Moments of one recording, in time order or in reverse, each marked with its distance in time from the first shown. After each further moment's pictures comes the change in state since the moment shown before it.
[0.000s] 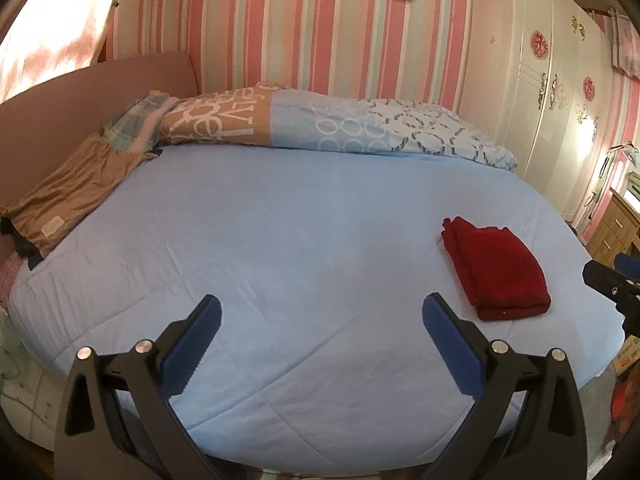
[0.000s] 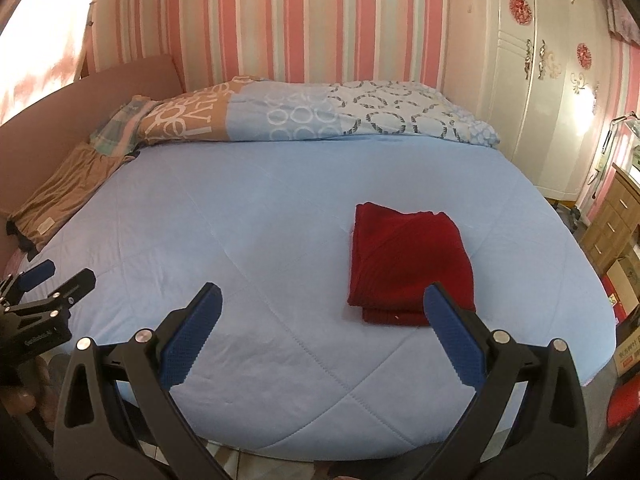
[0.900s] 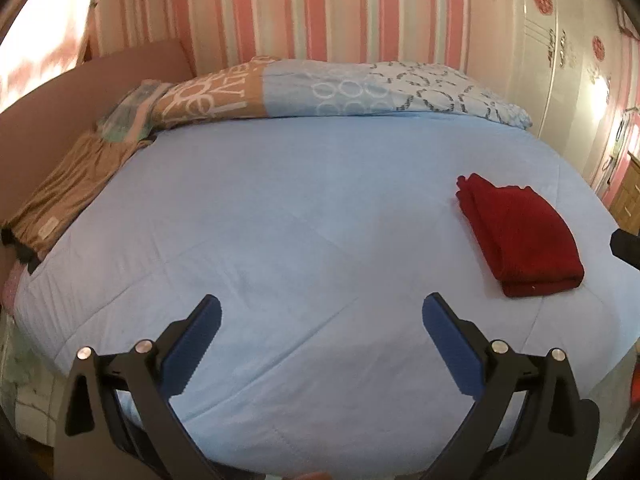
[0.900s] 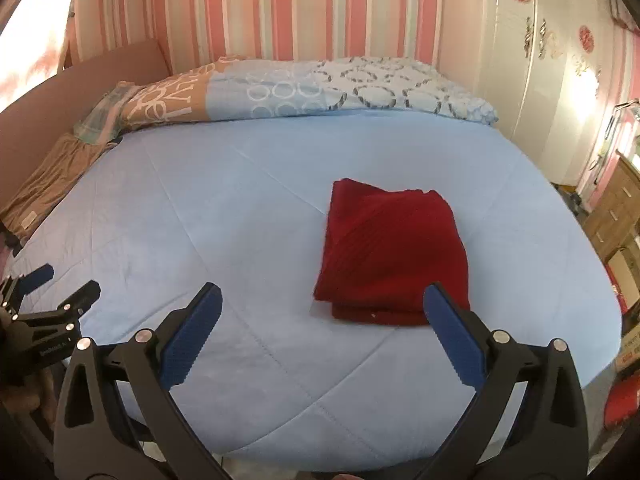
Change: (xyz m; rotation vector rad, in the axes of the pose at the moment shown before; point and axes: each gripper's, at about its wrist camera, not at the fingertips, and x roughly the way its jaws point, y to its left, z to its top) left arm 0.071 -0.040 -0.023 0.050 0.106 0.058; right arm 0.052 -0.035 -0.004 0.010 0.068 -0.009
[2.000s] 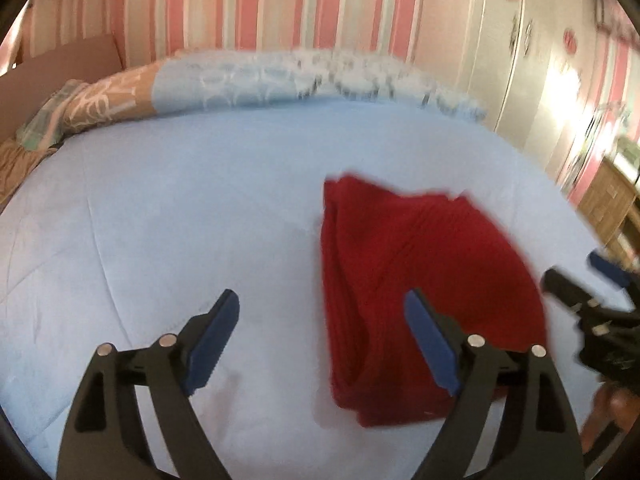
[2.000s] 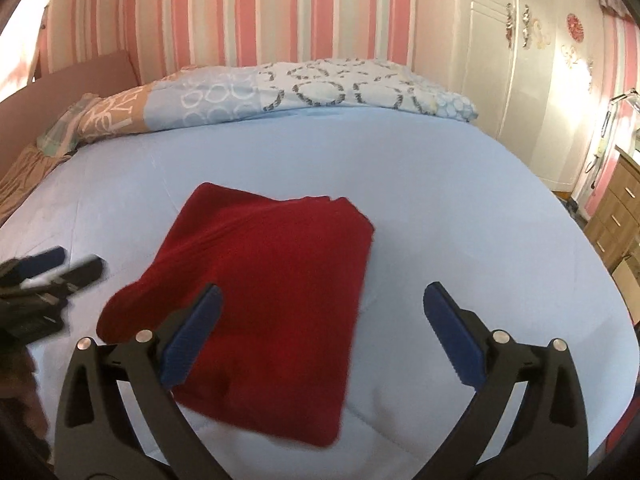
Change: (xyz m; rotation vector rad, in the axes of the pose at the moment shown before) left arm 0.182 -0.228 0.055 0.037 0.050 -0.143; right arm 0.178 -0.196 0.007 0.009 -0.032 -0.026
